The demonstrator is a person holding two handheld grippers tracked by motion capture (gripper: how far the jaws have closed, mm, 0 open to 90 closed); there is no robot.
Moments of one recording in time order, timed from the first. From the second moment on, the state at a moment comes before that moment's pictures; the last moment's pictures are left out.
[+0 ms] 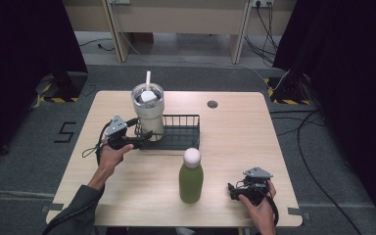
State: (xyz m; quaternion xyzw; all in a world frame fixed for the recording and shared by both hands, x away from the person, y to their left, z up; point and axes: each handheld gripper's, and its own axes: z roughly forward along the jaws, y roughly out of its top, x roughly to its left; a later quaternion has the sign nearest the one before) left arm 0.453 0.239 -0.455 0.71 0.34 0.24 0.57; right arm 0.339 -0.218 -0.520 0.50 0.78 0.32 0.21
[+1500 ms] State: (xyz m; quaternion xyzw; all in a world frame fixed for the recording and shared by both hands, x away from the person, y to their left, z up) left arm 0.386 0.254 -0.467 0.74 0.33 0.19 0.55; right arm 0.339 -0.218 -0.520 0.50 0.77 0.32 0.21
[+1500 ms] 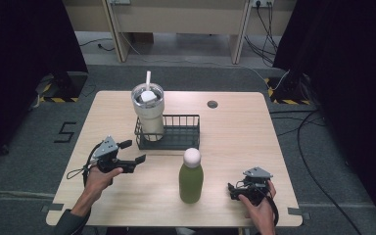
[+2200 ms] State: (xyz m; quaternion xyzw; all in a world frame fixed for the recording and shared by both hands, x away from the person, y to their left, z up) left arm 0.369 0.263 -0.487 0.76 0.34 0.18 0.53; right arm 0.339 -0.217 -0.520 0.50 0.78 0.32 0.21
